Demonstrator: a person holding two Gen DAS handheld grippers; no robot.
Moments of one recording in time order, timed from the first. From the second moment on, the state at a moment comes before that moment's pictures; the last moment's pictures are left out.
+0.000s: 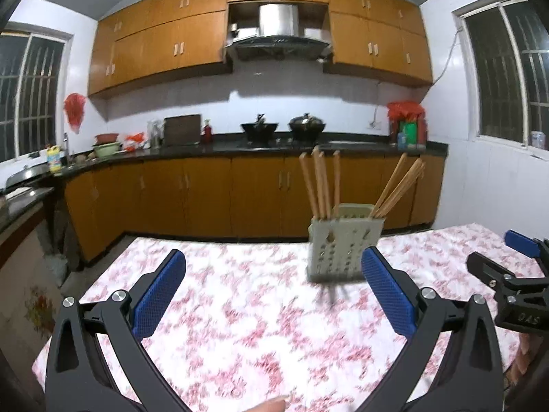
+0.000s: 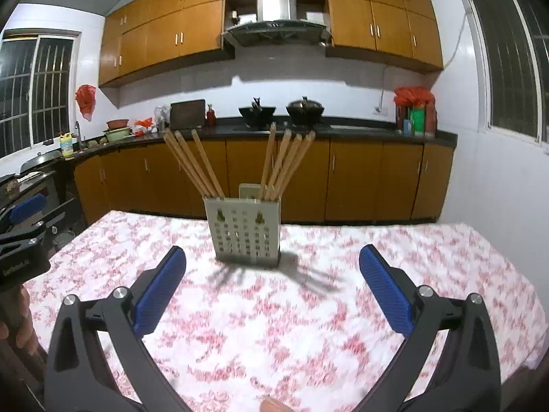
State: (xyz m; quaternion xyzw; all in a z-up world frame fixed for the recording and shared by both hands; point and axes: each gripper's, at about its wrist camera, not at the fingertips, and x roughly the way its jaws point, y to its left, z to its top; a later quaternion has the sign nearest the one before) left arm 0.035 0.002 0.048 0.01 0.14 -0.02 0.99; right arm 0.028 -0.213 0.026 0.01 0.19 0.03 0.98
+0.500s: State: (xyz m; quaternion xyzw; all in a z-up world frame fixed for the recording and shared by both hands) left arm 0.024 -0.007 -0.001 0.04 0.19 0.00 0.98; right arm 0.022 -0.211 -0.007 0.01 0.21 0.02 0.98
